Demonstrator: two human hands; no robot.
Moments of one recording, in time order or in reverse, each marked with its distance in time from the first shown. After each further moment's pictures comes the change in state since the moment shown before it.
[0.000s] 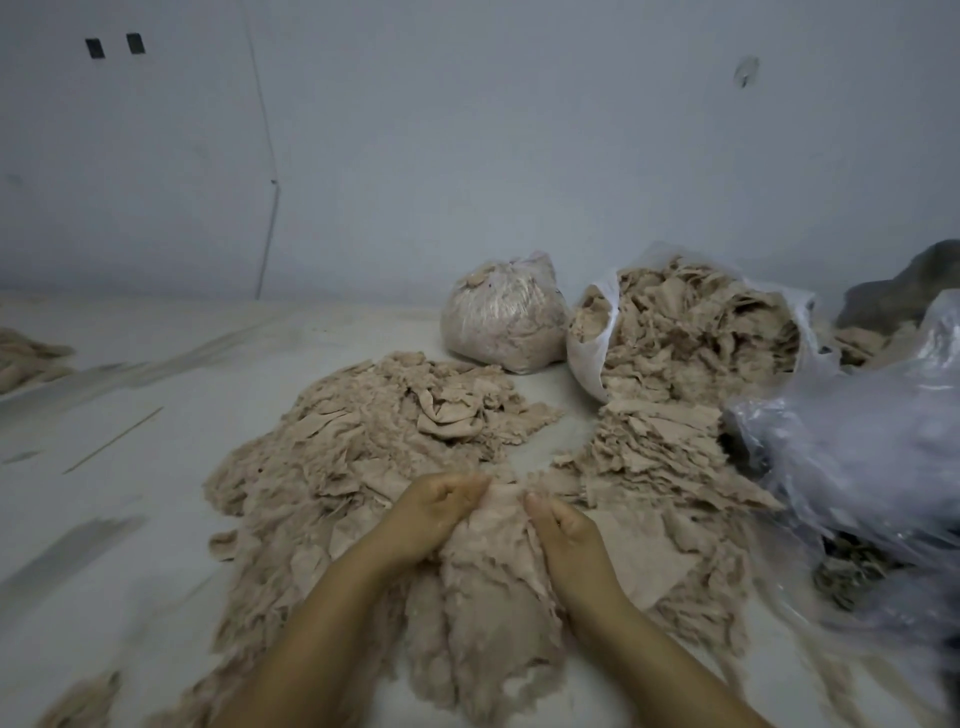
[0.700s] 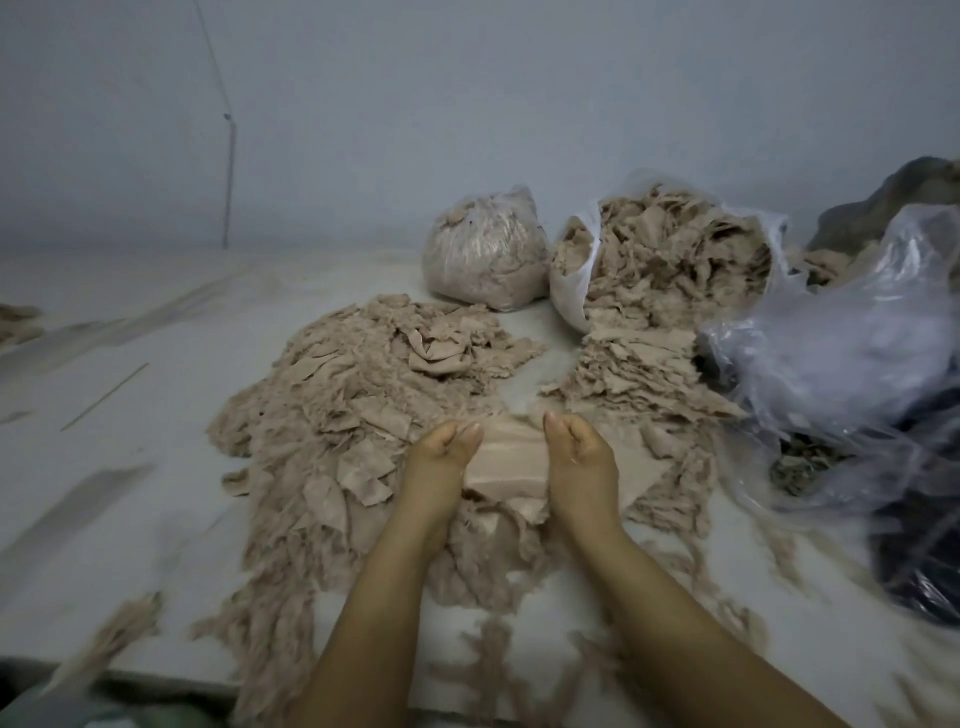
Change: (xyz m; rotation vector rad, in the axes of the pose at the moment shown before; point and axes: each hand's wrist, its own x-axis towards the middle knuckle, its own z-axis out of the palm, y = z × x) left_hand -0.034 -0.002 0.038 -0.449 0.301 -0.149; right_hand -0.025 -0.016 0.002 -0.121 0.357 -0.037
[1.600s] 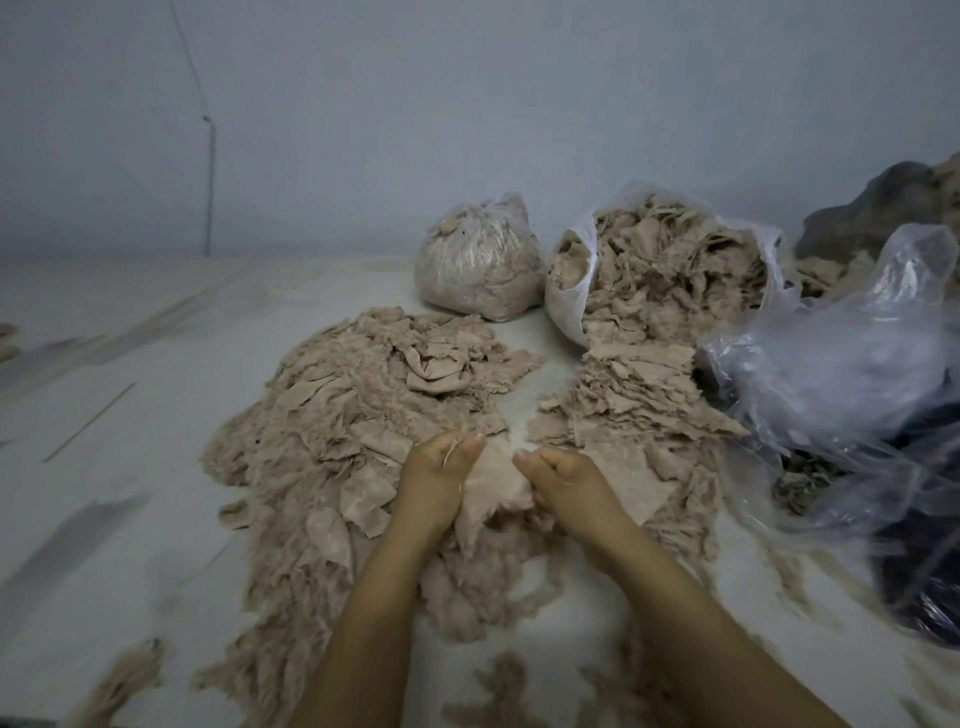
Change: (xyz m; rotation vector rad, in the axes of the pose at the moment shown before) left_hand 0.021 0.016 -0.011 0.219 -0.004 0.155; right_hand 0.012 -0.019 -0.002 -0.021 -0.382 0.132
